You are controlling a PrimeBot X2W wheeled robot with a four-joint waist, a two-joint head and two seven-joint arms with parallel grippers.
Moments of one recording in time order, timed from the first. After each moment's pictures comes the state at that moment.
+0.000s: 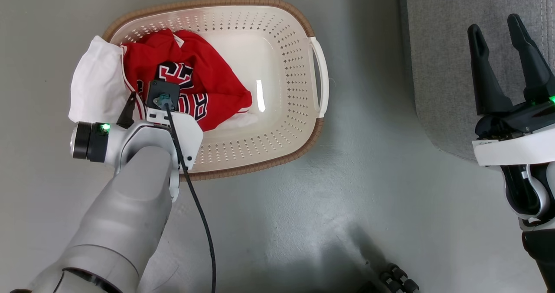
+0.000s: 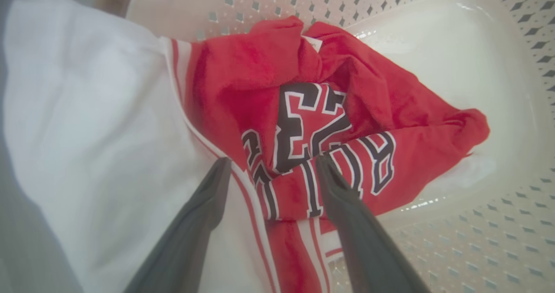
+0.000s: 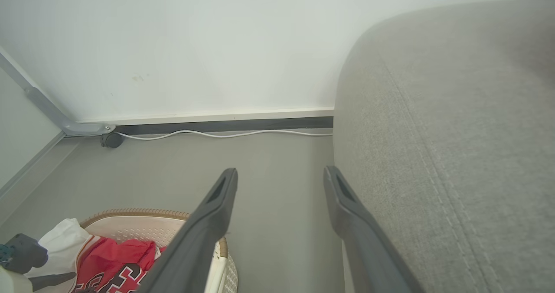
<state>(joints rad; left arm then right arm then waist) -0.96 0.04 -0.69 1.26 -0.41 0.37 -0.06 -0.50 -0.35 0.24 0.07 0.57 0.13 -0.26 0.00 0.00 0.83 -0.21</state>
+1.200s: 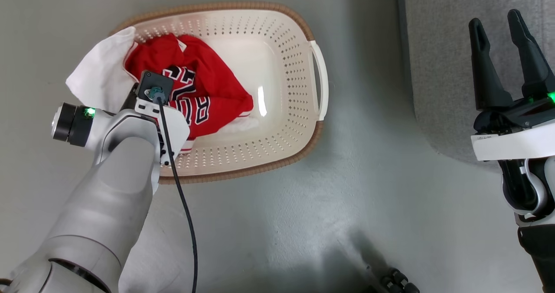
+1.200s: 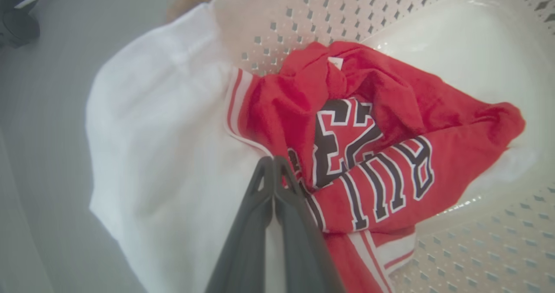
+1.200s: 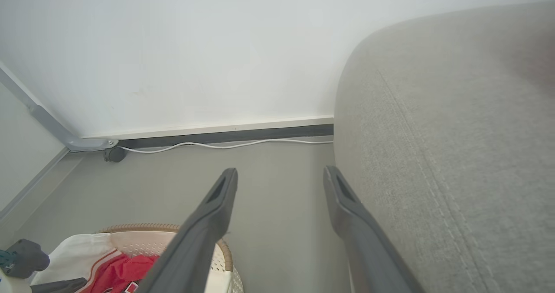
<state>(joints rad) -1.01 0.09 -0.82 1.29 -0.38 0.31 -0.06 -0.52 -0.33 0.23 0.08 0.59 0.13 -0.26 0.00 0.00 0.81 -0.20</state>
